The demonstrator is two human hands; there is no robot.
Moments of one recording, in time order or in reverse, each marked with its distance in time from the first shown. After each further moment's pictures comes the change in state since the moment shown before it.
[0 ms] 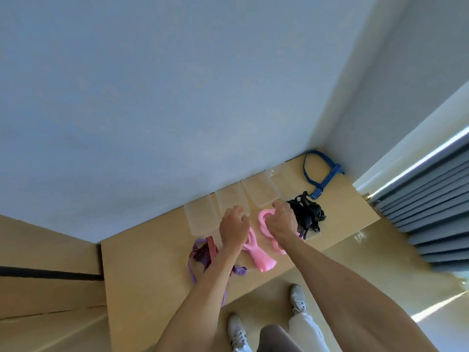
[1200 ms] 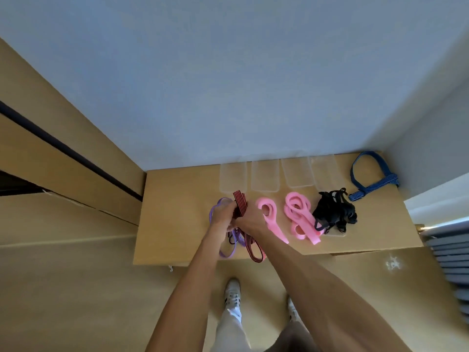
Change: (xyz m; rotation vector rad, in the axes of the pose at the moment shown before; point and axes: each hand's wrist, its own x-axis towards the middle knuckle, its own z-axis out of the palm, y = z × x) left_hand -0.078 -0.060 -0.038 -0.806 0.117 -0.807; right_hand -0.091 -0.041 0.074 0.245 -0.626 -0.214
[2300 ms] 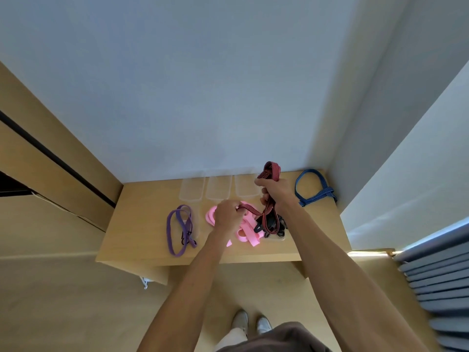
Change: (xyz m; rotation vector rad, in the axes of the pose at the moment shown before) left_hand -0.150 -0.017 0.196 0.780 0.179 0.791; right_hand -0.083 0.059 -0.284 0.757 0.109 -0.003
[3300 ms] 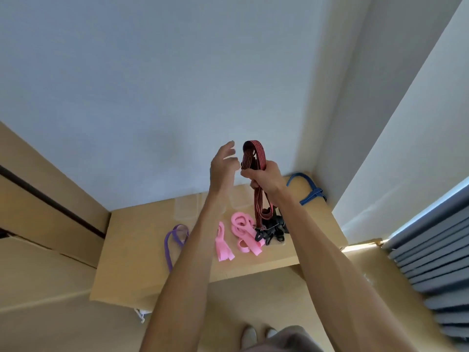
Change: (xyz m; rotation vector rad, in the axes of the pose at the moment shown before) left_hand 0.043 0.083 -0.108 -0.798 0.057 0.095; right_hand -0.048 -0.054 0.040 -0.163 -0.110 -0.412
